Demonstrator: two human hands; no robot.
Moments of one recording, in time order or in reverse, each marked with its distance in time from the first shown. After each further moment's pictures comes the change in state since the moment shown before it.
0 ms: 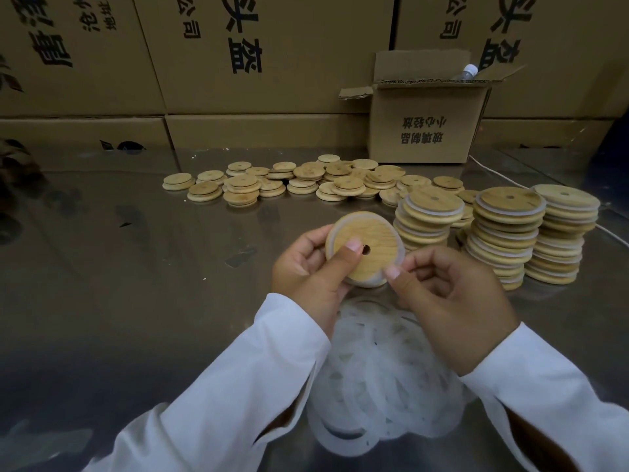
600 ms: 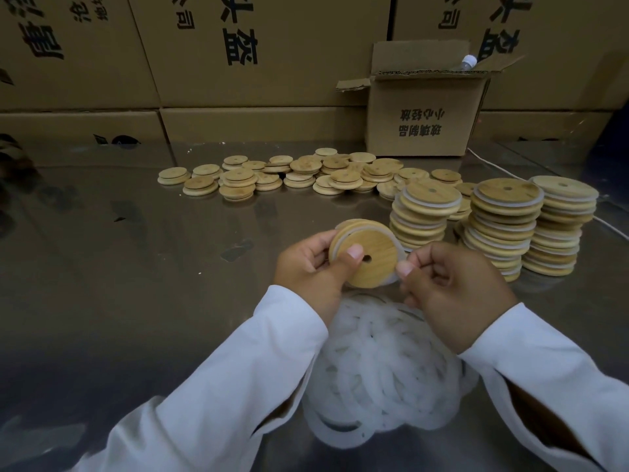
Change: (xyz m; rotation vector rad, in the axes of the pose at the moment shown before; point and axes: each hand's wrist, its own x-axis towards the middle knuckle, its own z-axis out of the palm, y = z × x) left_hand 0.002 -0.002 -0.003 0.371 -0.030 -0.004; right_hand 0.012 0.011 -0.011 -0.228 -0.072 0.059
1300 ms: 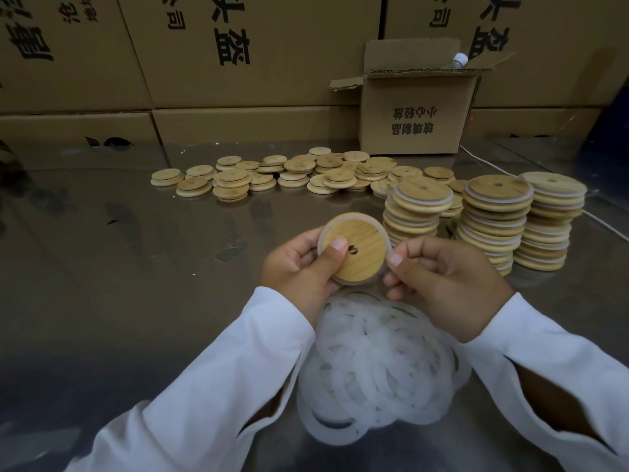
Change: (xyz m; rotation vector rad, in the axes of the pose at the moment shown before) left_hand -0.001 -0.001 -0.004 -0.164 -0.012 -0.039; right_hand 0.001 -0.006 -0.001 0.417 -0.130 0.101
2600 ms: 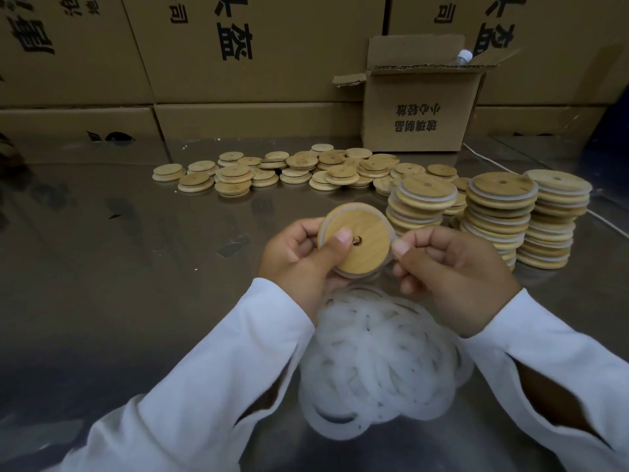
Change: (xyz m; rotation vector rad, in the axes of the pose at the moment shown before) left_hand -0.003 0.009 0.003 -0.044 0.004 0.004; right_hand -0.001 -0.002 0.001 0.043 0.031 -0.056
